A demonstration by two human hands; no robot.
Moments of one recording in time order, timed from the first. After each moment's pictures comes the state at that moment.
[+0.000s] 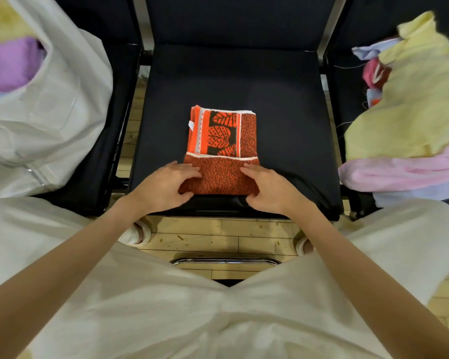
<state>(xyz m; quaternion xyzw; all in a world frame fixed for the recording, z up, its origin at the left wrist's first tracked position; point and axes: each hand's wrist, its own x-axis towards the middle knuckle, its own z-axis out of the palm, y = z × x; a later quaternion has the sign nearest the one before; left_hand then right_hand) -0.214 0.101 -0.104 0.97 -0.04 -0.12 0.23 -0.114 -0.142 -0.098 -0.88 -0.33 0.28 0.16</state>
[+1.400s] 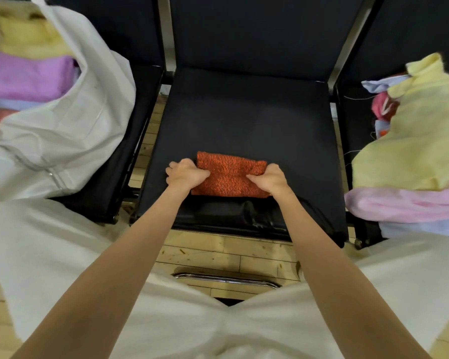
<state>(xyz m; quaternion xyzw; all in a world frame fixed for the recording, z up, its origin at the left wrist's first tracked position) -0.141 0.081 -0.109 0.82 0.45 -0.15 0.33 -0.050 -0.093 -0.135 -0.90 -0.01 0.29 0.32</state>
